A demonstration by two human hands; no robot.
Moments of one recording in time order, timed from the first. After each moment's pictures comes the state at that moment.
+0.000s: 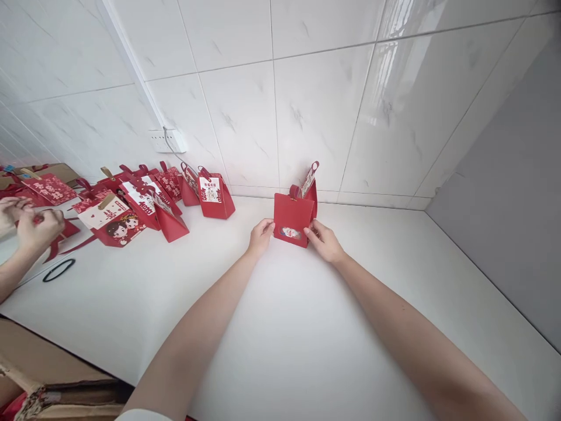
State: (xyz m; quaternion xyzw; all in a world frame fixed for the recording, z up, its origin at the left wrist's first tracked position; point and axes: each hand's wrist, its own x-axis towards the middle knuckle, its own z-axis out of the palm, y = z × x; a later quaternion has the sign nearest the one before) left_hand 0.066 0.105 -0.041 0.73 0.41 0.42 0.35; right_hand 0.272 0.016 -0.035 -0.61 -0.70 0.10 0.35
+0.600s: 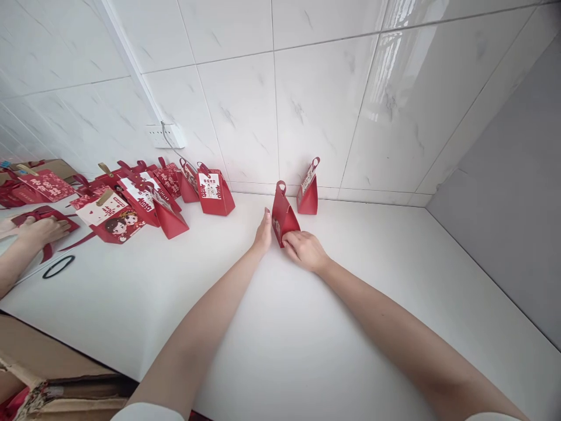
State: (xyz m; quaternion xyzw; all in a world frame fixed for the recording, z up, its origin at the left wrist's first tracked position) left_hand 0.070 0.100 -0.039 0.71 0.44 0.44 0.33; right_hand 0.223 0.002 -0.033 -0.53 -0.81 -0.02 0.26
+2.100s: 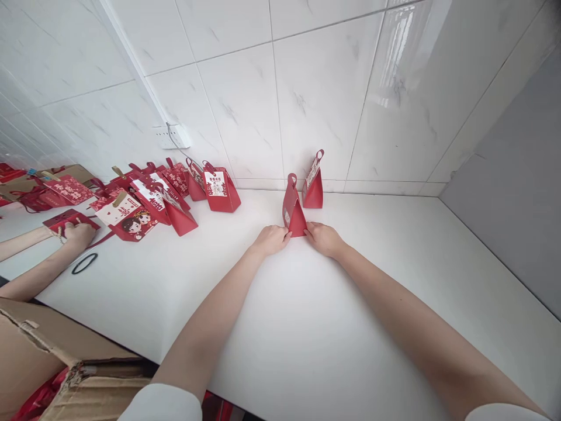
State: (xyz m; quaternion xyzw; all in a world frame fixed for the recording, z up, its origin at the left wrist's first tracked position) left_hand 0.065 0.070 -0.013 0.92 0.40 0.02 -0.03; right_hand 0.260 0.022 -0.050 -0.62 -0.76 0.02 0.19
